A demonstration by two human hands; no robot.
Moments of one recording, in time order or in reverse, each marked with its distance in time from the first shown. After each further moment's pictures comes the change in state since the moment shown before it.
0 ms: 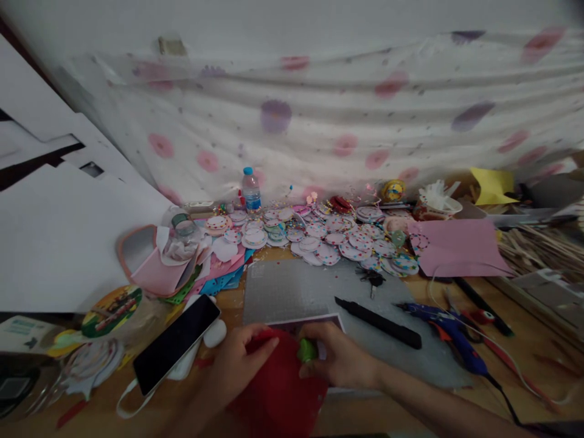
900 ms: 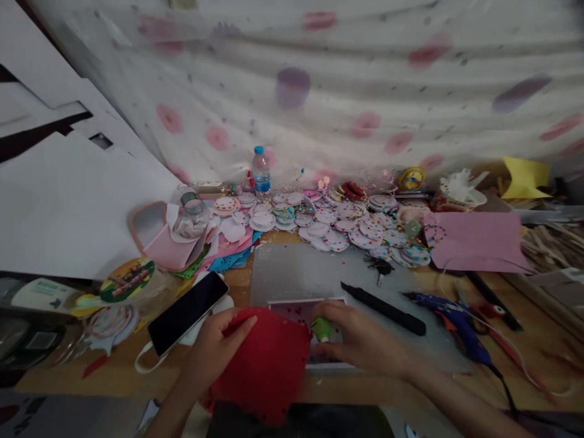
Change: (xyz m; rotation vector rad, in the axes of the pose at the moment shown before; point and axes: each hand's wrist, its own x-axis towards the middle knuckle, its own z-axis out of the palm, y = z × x) left_hand -0.024 -0.009 -0.031 -0.111 0.004 -0.029; right_hand -0.022 -0.005 -0.022 -0.189 -0.002 -0.205
